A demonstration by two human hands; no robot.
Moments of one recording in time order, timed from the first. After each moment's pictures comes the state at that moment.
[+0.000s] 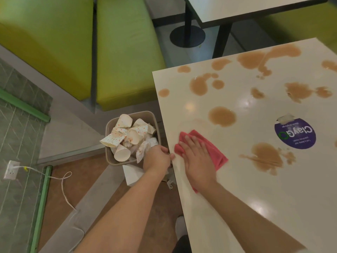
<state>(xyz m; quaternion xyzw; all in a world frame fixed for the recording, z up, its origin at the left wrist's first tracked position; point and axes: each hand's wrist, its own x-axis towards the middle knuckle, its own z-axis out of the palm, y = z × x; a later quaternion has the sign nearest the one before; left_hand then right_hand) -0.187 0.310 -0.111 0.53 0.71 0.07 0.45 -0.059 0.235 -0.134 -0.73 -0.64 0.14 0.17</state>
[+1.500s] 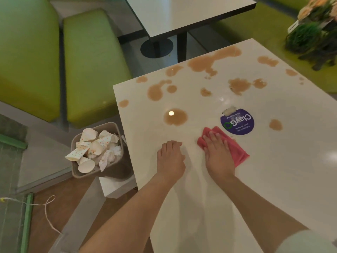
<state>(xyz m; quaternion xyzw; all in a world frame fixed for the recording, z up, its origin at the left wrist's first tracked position) -0.045 0.221 -0.080 0.85 0.50 0.02 0.18 0.111 0.148 -0.136 -0.84 -0.51 0.10 0.15</state>
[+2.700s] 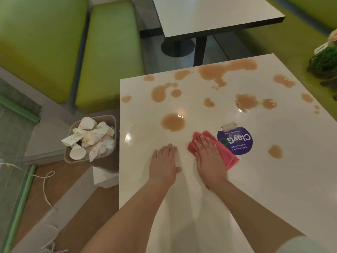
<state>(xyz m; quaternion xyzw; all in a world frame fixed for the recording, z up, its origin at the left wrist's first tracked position) -0.011 0.214 -0.088 0.83 0.53 -0.06 0.15 0.159 0.168 -0.138 -0.77 -0.62 0.12 0.14</state>
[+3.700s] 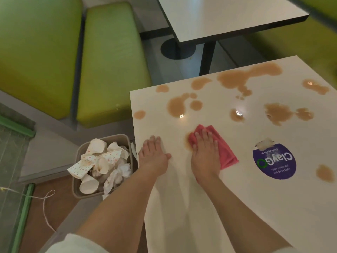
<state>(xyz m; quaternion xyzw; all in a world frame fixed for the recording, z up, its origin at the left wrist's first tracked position) -0.080 0.369 -0.095 0.74 0.63 -0.14 0.20 0.068 0.307 -0.139 -0.84 -0.51 0.08 0.18</state>
